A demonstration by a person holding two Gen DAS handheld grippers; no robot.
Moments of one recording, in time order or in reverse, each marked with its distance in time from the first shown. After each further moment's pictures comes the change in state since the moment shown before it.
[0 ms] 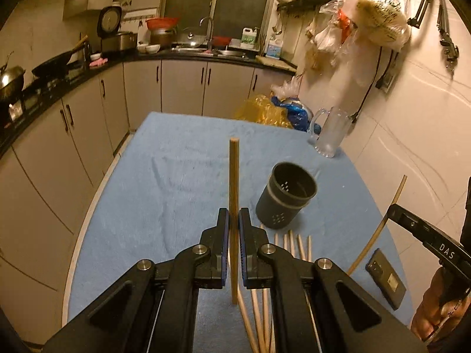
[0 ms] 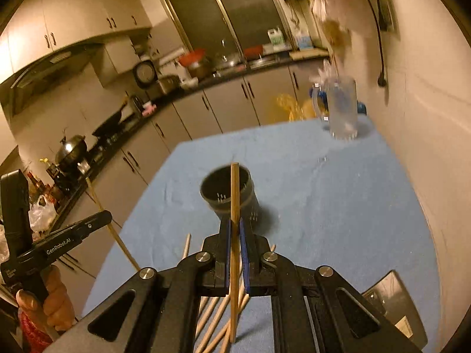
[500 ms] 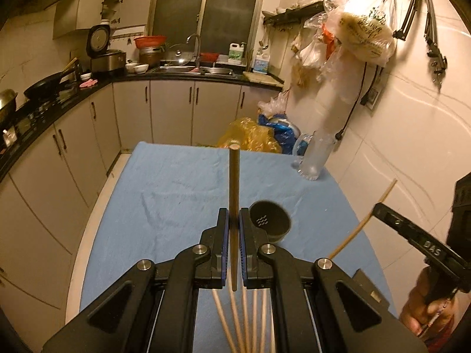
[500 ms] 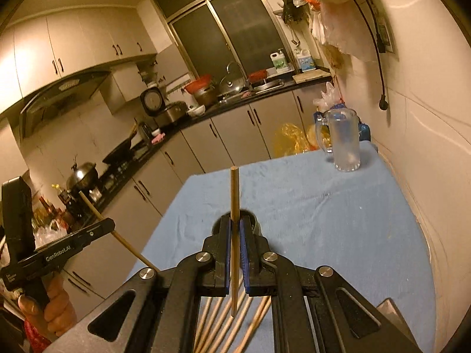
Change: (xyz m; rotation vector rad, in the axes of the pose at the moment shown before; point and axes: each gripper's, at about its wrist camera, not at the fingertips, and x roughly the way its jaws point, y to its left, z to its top) left arm -0.023 -0.033 0.056 0.041 -0.054 -0.044; right arm -0.021 -0.010 0.043 0.051 -0.095 0.050
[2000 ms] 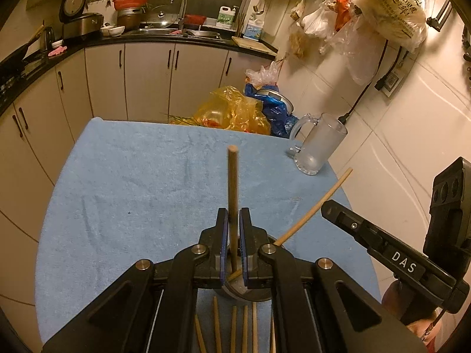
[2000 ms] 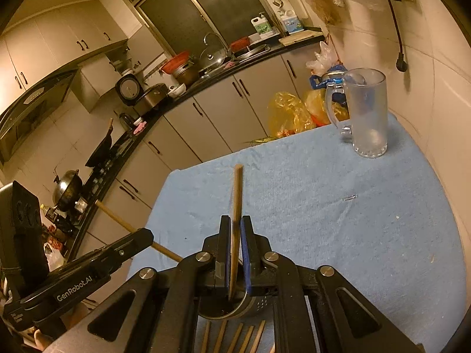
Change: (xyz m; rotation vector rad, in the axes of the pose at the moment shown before) left arm 0.173 -0.006 0.041 -0.045 0.175 -0.098; right arm 0.150 -0.040 0.037 0.119 0.163 -0.006
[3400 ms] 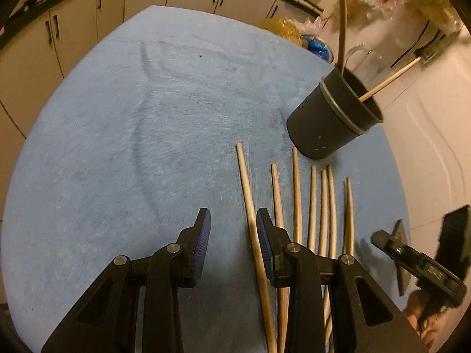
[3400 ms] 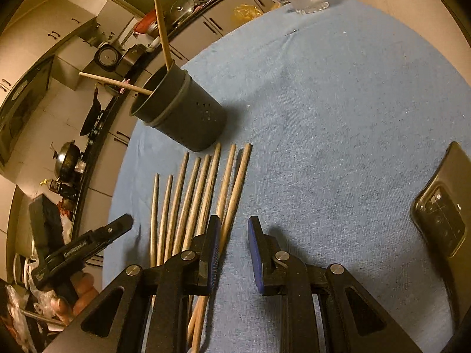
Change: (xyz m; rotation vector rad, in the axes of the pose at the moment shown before) left arm 0.004 0.089 -0.176 -0.172 0.225 0.054; right arm -0.020 -0.070 -0.183 0.180 0.248 0.022
